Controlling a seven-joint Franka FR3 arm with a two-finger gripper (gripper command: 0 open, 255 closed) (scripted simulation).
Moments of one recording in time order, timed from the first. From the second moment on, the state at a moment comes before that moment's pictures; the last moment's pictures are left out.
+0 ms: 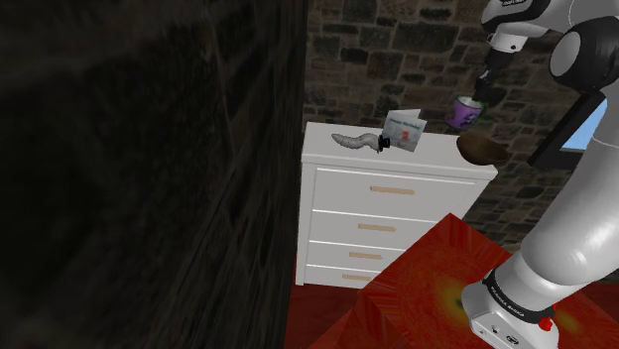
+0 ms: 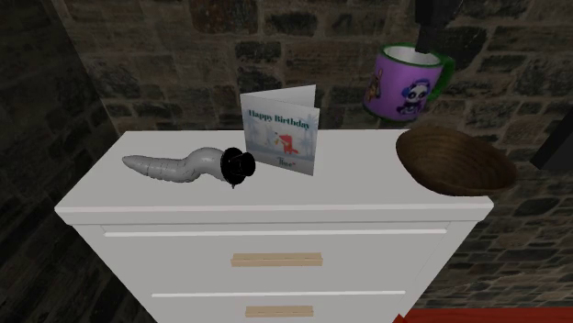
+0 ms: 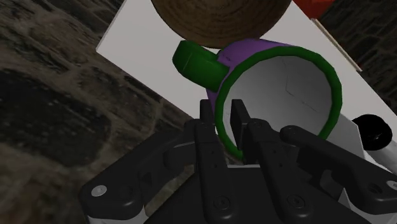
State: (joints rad) arm -0.27 0.27 -0.66 -1.57 0.18 1.78 -0.89
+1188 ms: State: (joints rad) arm -0.28 0.10 -0.72 -1.87 0.08 1.95 -0.97
